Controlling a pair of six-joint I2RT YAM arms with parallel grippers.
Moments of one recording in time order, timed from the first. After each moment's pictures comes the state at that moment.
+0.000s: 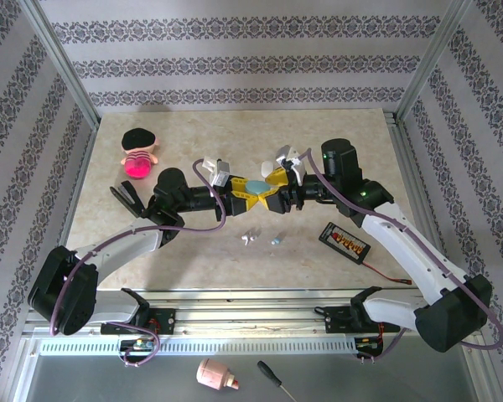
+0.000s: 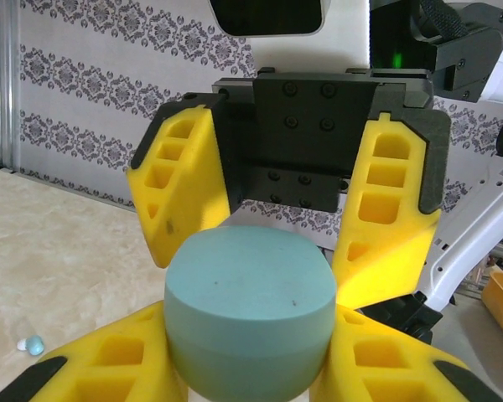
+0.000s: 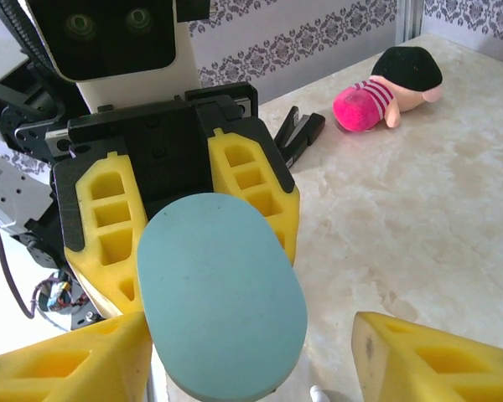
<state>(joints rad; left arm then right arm) -0.51 1.31 0.73 0.67 0.89 -0.32 0.46 1.19 1.08 -0.41 -0.82 -0.09</state>
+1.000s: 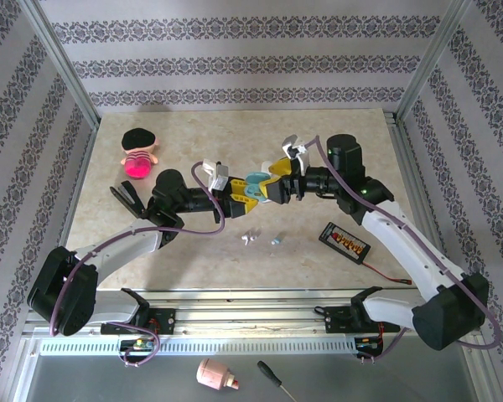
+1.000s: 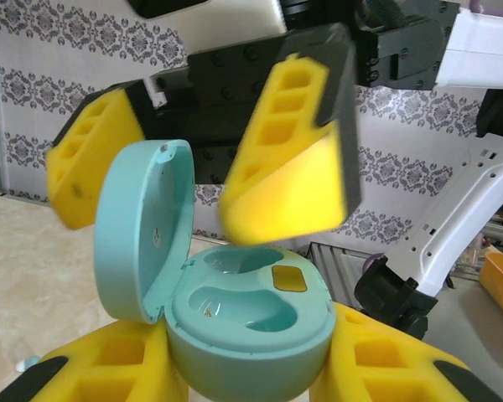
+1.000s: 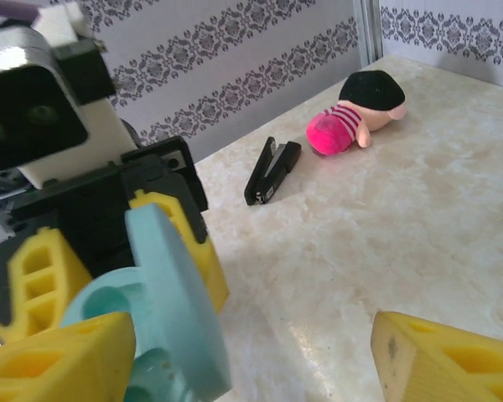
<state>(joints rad) -0.51 1.31 0.71 0.71 0.93 -0.27 0.42 1.19 1.07 -0.28 -0.82 0.06</state>
